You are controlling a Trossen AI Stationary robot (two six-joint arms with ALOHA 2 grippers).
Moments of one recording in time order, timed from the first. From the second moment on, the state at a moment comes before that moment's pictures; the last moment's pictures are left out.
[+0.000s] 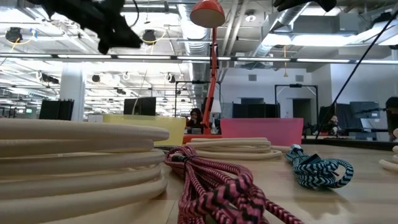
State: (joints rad) left arm 0.56 0.78 0.69 -0.17 0.08 -0.09; right arm 0.18 1.05 1.22 -0.83 0.78 0.75
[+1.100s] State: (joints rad) left arm 0.14 0.71 0.69 -0.15 0.16 -0.20; right arm 0.16 1.31 1.22 -0.66 0.28 0.90
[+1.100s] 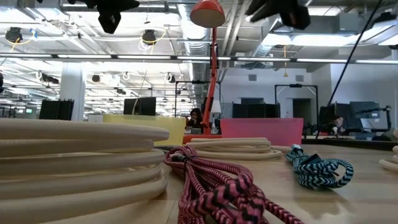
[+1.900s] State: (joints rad) left arm 0.14 0.71 0.69 -0.15 0.16 -0.19; right arm 0.16 1.64 1.22 -0.78 0.23 1.38
